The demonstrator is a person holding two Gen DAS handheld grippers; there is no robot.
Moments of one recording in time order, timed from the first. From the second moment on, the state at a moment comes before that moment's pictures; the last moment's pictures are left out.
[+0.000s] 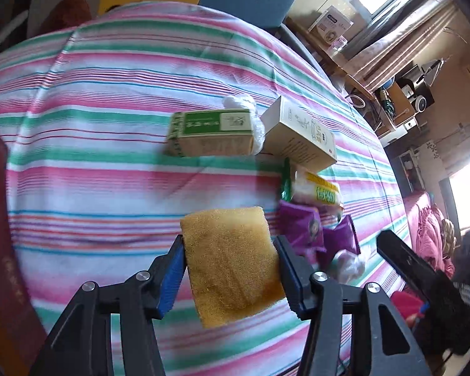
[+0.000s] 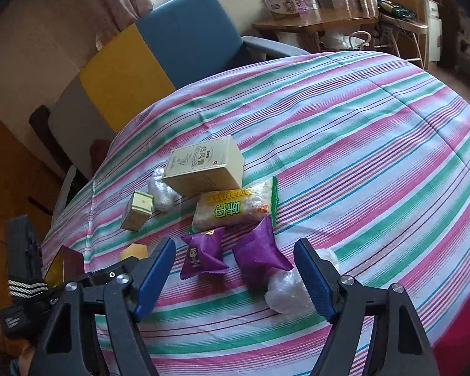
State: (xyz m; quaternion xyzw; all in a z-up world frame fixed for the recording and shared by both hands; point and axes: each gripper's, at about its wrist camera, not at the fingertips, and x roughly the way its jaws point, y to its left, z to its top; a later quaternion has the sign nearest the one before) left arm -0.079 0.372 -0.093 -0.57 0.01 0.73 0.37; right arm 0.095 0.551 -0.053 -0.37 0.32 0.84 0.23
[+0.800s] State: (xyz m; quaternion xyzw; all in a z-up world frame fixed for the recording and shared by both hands) left arm -0.031 0.203 -0.020 -0.46 0.01 0.80 0.37; right arm -0.004 0.516 -0.109 -0.52 0.16 0.81 0.21
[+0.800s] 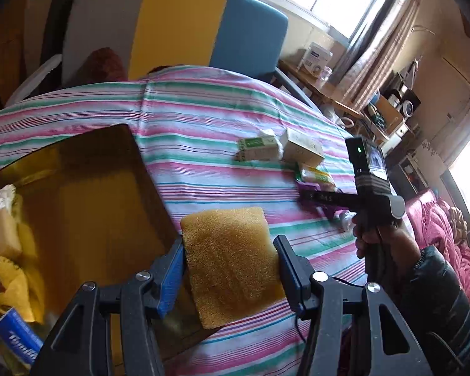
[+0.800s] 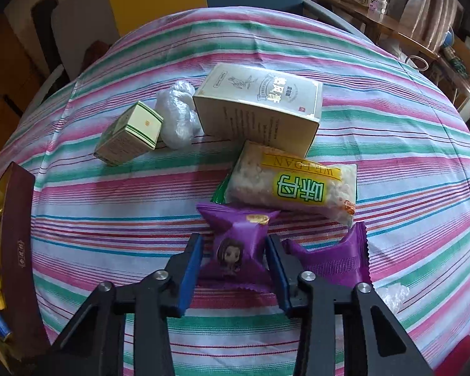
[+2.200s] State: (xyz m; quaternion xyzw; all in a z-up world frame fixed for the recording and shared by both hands) left arm -0.237 0.083 -0.101 -0.54 0.01 0.83 0.16; right arm -0.010 0.492 -0.106 -0.53 0.11 0.82 0.18
